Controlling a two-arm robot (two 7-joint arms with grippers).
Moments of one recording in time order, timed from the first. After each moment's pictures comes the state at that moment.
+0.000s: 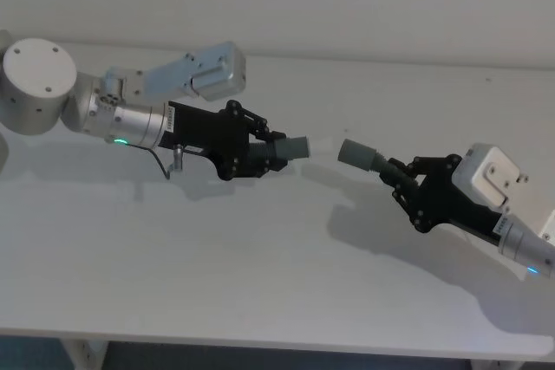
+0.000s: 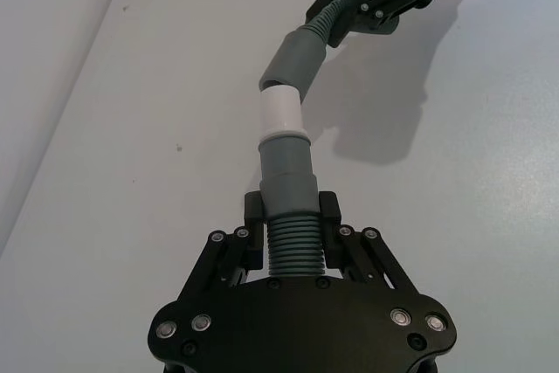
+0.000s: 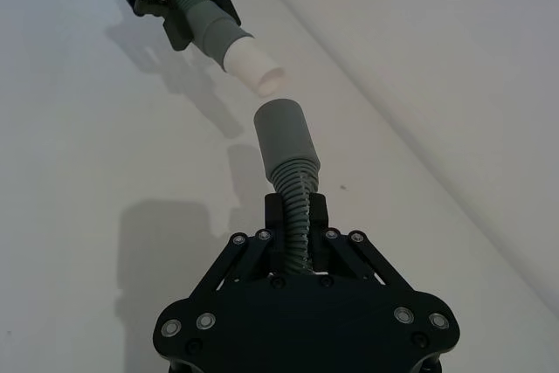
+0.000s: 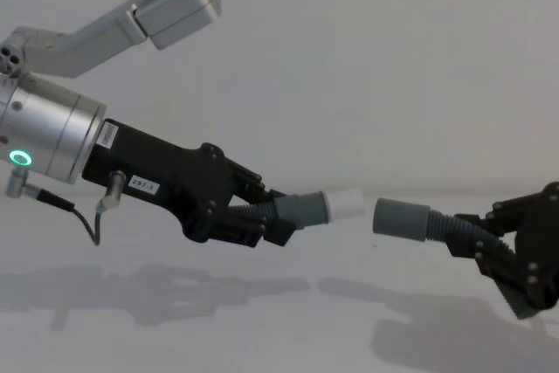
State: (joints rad) left arm -0.80 0.54 0.80 -1.28 -0.28 0.00 -1.01; right arm 0.19 0.60 -0.40 -1.61 0.05 -0.12 0.53
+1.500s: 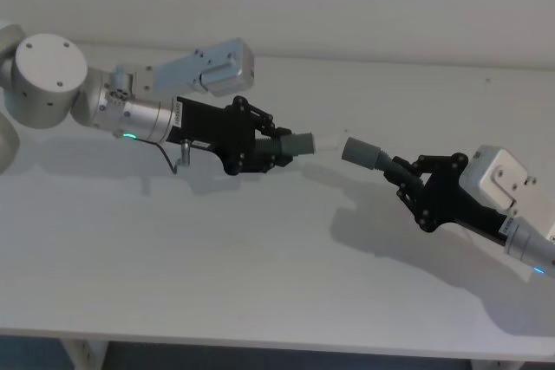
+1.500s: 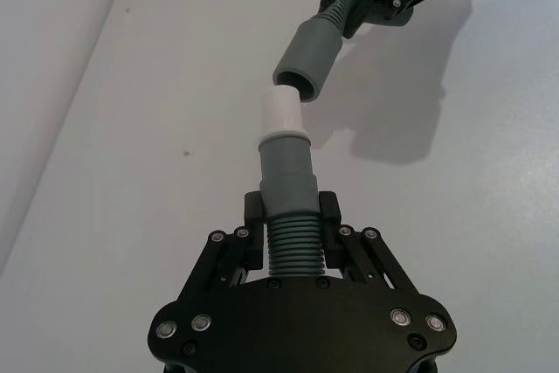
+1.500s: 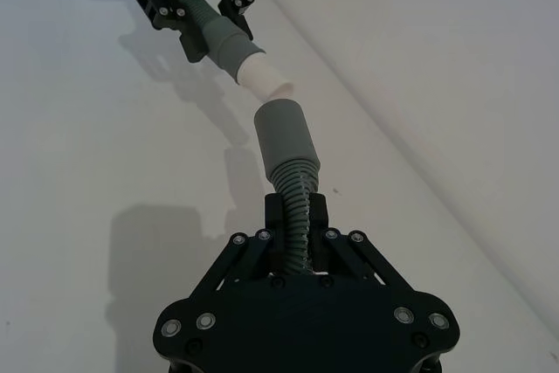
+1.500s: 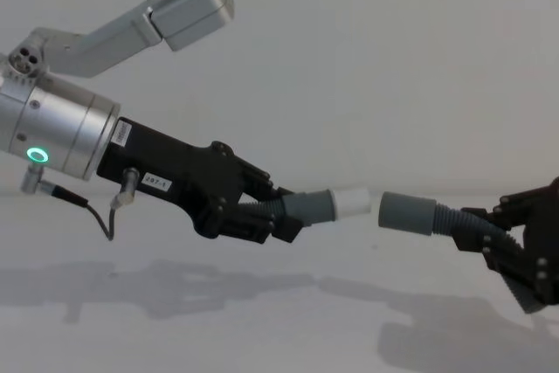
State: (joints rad) left arm -0.85 0.52 0.84 -1.23 -0.29 -0.02 -1.00; right arm 0.18 0.61 -0.39 -1.62 0.05 -0.15 0.53
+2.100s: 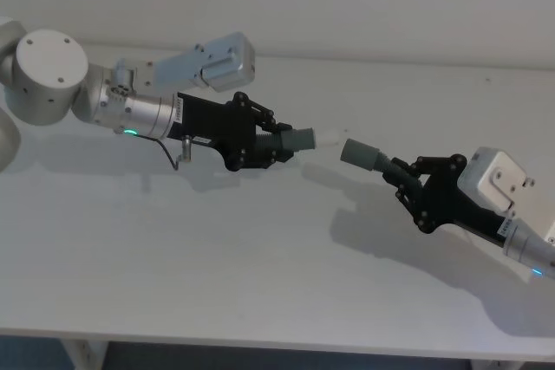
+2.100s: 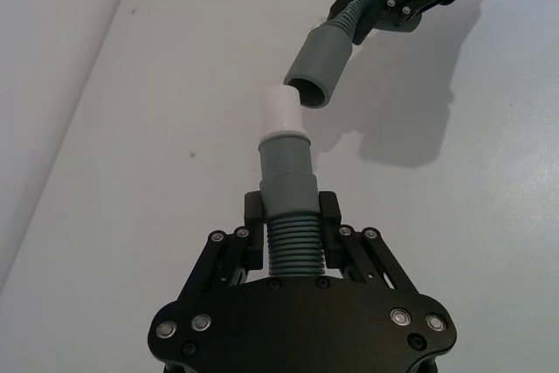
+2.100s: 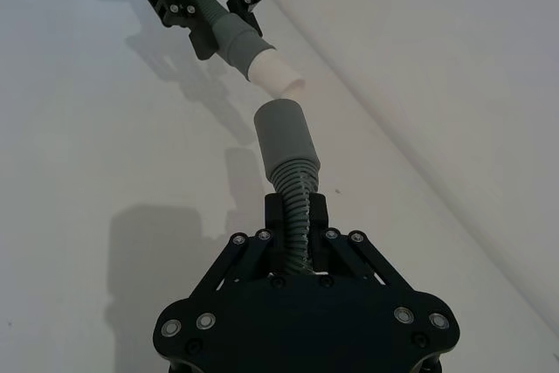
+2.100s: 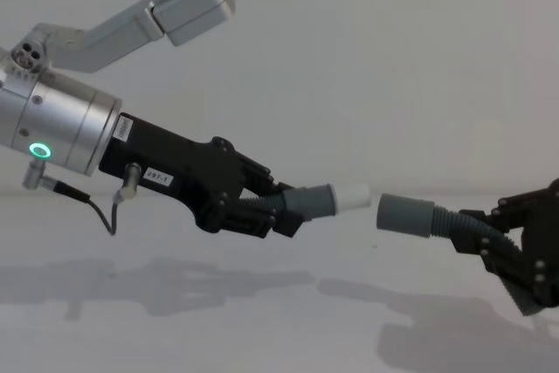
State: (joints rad) left arm -0.85 0.52 0.84 -1.22 -0.30 -0.02 -1.00; right arm 0.18 0.61 -0.39 -1.61 0.04 -0.15 0.53
